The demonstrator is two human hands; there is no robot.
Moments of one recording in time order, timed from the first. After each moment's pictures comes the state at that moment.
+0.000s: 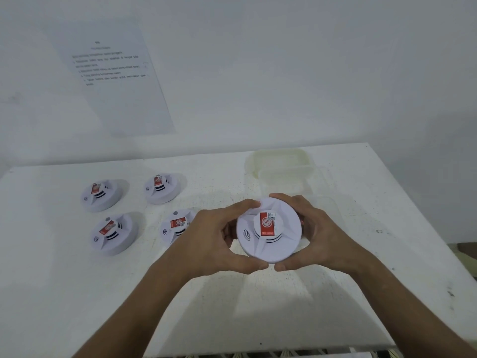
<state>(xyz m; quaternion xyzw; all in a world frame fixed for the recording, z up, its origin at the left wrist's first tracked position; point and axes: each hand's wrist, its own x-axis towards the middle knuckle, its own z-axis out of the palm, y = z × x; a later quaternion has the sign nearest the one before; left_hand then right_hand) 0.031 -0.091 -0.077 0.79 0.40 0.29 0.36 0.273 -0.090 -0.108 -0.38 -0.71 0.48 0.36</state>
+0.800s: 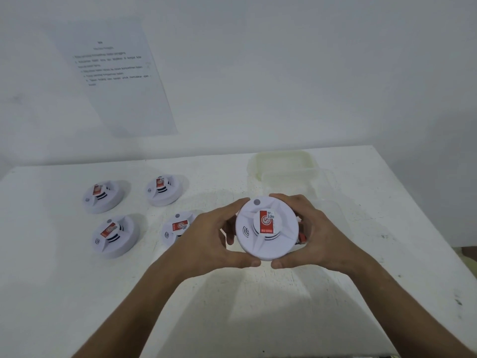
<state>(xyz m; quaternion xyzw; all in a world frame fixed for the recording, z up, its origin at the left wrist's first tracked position) 0.022 -0.077 -0.085 0.79 0.43 0.27 0.35 0.266 -0.077 -0.114 -0.40 -0.71 0.46 0.36</state>
